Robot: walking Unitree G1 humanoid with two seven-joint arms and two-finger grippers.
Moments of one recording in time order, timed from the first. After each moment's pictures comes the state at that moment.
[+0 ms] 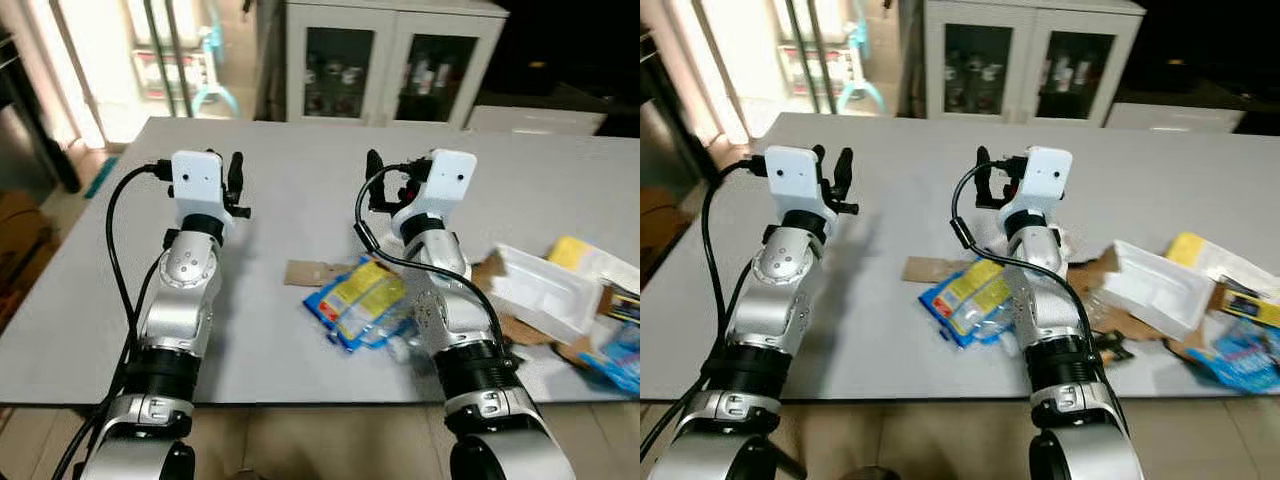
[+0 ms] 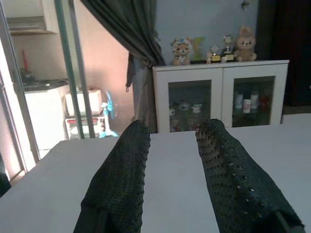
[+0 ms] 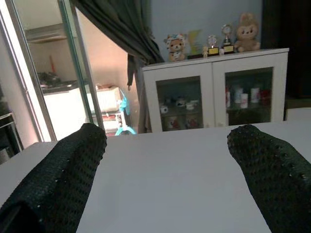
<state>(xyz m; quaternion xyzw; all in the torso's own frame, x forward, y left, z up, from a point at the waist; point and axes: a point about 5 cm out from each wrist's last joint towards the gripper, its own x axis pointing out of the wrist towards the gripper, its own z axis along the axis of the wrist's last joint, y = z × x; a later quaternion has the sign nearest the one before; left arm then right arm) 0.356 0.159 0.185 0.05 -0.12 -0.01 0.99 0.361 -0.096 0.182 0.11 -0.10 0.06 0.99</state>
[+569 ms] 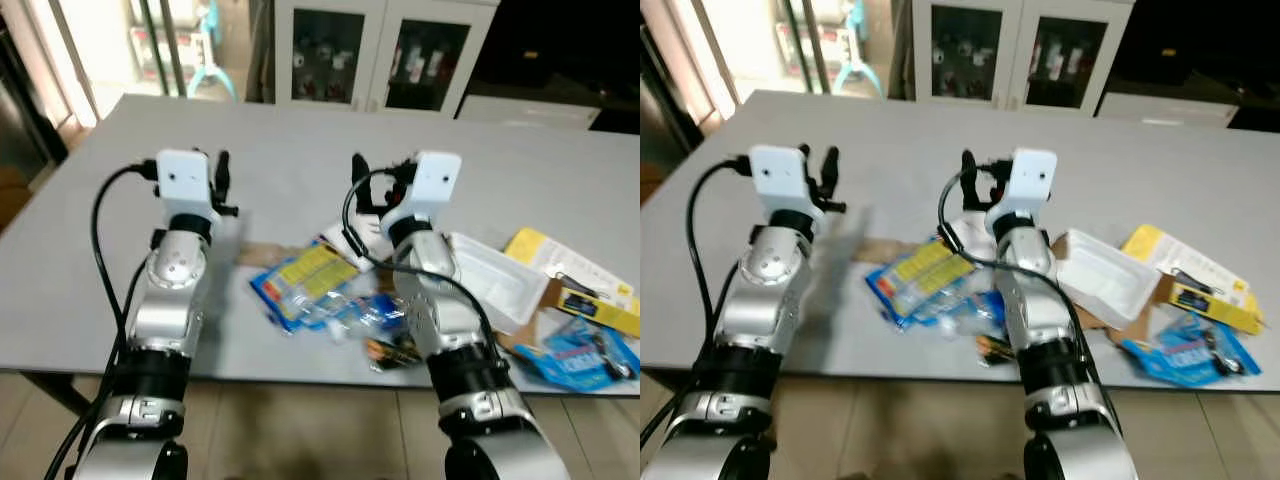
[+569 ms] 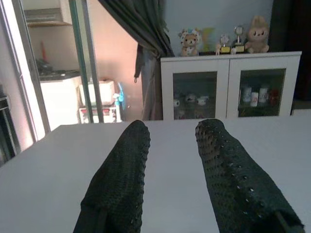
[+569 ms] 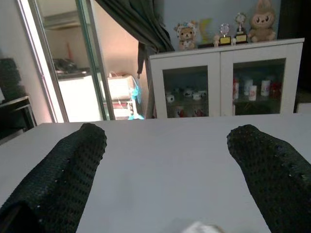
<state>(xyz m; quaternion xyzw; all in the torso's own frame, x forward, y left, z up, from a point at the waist) 0.354 0.168 0.186 0.06 -0.13 0.00 0.99 0.359 -0.084 0.184 0.11 -0.10 0.08 0.99</state>
